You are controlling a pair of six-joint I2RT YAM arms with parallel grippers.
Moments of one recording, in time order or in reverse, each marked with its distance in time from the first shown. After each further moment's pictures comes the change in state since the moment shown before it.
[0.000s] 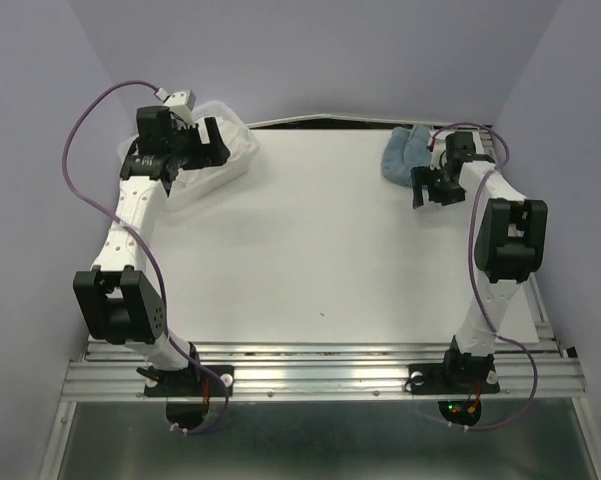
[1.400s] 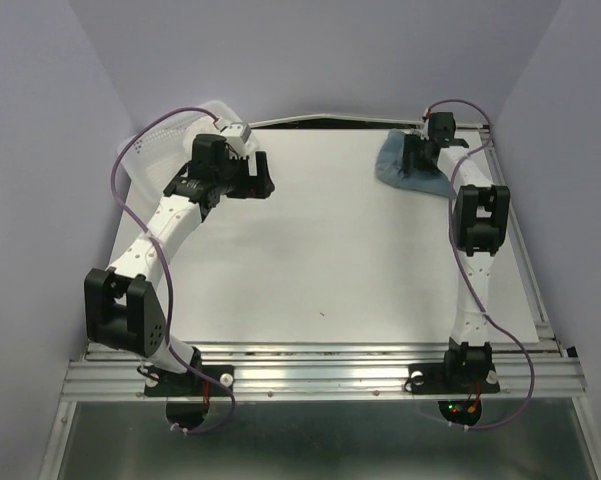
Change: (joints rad) left arm -0.268 -0.060 -0.229 0.079 -0.074 -0.045; right arm 0.067 0.431 0.490 0.138 0.214 0.226
